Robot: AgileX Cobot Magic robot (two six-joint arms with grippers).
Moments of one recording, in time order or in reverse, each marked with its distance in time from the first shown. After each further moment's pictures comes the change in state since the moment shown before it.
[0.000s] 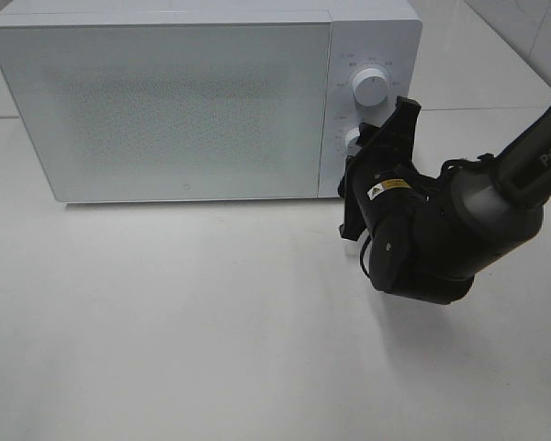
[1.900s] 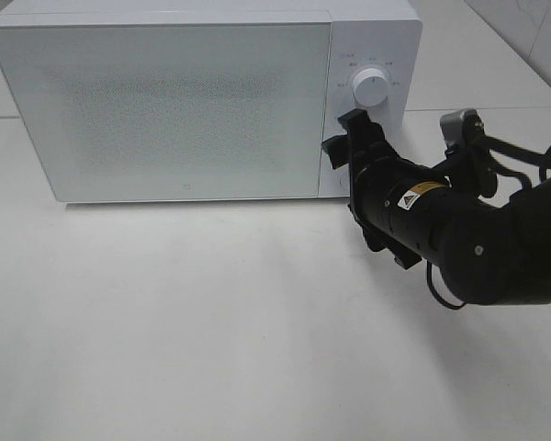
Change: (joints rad) left arm 0.000 0.000 0.000 0.000 0.000 0.000; right arm 0.002 -0.318 0.204 -0.213 0.400 -0.673
